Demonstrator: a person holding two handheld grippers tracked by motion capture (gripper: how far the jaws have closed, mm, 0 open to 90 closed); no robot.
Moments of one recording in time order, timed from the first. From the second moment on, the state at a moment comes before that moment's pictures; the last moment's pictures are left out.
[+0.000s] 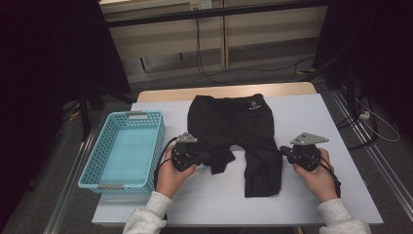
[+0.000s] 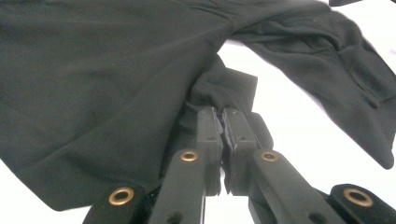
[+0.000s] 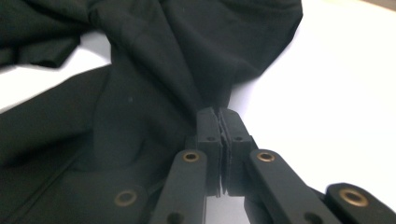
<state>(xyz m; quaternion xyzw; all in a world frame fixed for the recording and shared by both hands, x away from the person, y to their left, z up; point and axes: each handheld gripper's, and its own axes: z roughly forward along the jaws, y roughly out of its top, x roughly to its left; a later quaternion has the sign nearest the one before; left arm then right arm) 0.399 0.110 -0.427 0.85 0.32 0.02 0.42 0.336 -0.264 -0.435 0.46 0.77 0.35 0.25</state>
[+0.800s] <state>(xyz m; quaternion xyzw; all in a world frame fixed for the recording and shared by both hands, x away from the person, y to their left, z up) 0.400 0.111 -0.428 0.85 0.32 0.02 0.42 0.331 -0.218 -0.447 0.41 0.83 0.32 0.19</state>
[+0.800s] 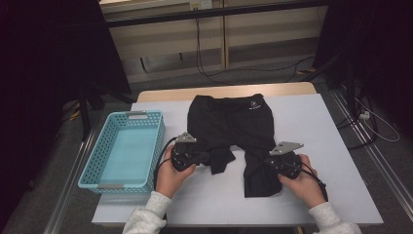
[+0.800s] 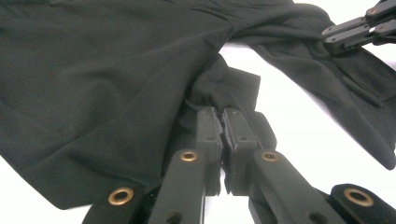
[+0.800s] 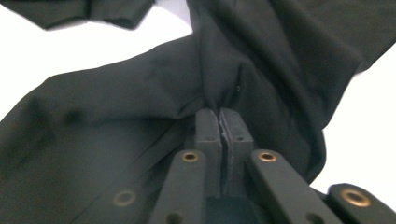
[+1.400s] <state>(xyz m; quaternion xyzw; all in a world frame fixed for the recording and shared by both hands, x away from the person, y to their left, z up) 0.403 0.116 -0.427 0.84 0.33 0.02 0.42 0.332 -0.187 -0.412 0.37 0.81 0.42 0.16</state>
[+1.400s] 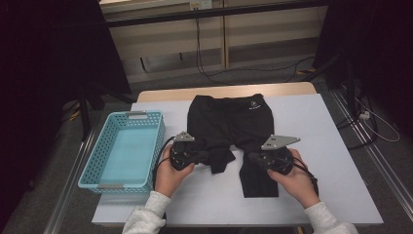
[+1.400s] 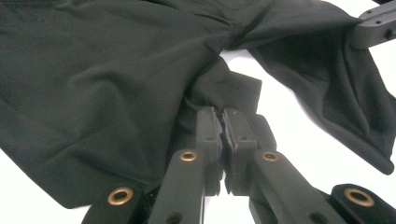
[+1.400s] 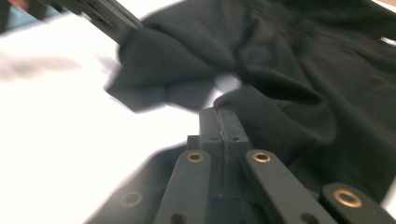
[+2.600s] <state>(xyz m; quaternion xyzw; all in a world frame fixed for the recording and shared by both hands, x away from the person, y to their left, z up) 0.390 0.092 -0.406 0.84 0.28 0.06 0.45 0.325 -0.214 -0.425 0.40 0.79 0.42 0.21</state>
